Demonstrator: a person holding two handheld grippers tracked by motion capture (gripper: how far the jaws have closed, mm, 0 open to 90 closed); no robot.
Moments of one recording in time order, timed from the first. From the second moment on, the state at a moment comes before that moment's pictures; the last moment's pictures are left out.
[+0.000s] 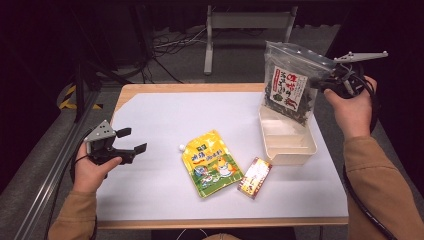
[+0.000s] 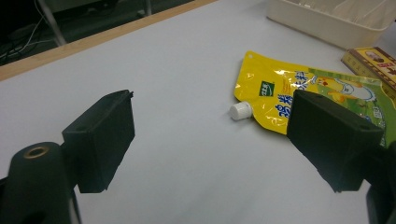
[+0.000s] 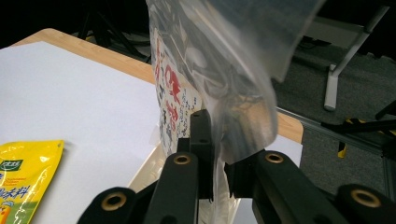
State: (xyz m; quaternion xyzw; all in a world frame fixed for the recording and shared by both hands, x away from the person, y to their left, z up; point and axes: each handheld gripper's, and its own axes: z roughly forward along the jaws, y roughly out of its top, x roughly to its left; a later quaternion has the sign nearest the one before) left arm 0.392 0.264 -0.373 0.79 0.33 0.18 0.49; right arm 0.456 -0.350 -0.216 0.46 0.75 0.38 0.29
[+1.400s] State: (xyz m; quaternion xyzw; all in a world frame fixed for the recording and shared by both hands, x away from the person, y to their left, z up) left arm 0.395 0.257 -0.374 0.80 0.32 0.17 0.48; right arm 0.463 -0.377 -0.264 0.51 0.73 0.38 0.25
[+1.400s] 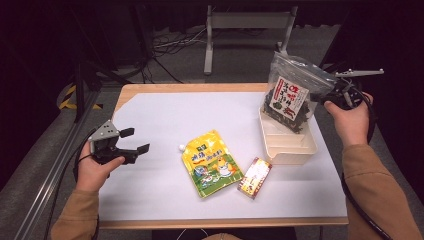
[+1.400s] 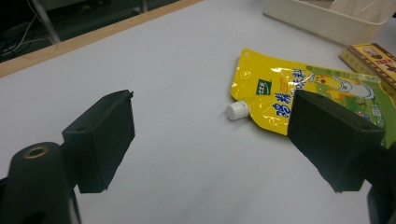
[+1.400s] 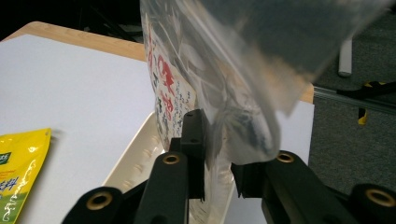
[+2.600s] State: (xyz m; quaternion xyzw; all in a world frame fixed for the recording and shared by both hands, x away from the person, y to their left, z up) left arm 0.398 0.236 -0.369 0.81 0.31 0.16 0.48; right arm 0.410 -0.388 -0.253 0.49 0.73 0.40 0.27
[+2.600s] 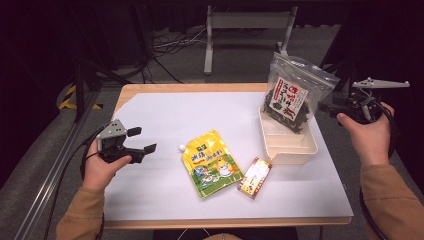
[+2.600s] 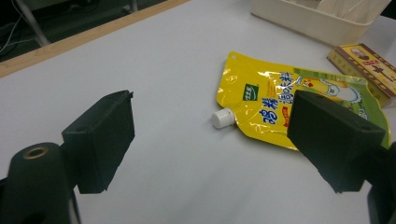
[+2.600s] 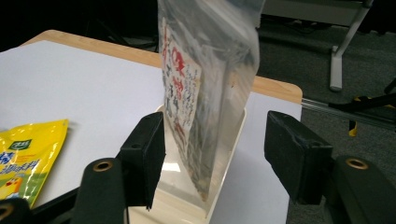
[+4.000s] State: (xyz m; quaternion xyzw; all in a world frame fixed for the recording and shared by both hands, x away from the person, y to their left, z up) left arm 0.390 0.160 -0.392 0.87 0.31 0.08 0.38; right arm 0.374 -0.320 -0.278 0.36 0.80 0.42 0.21
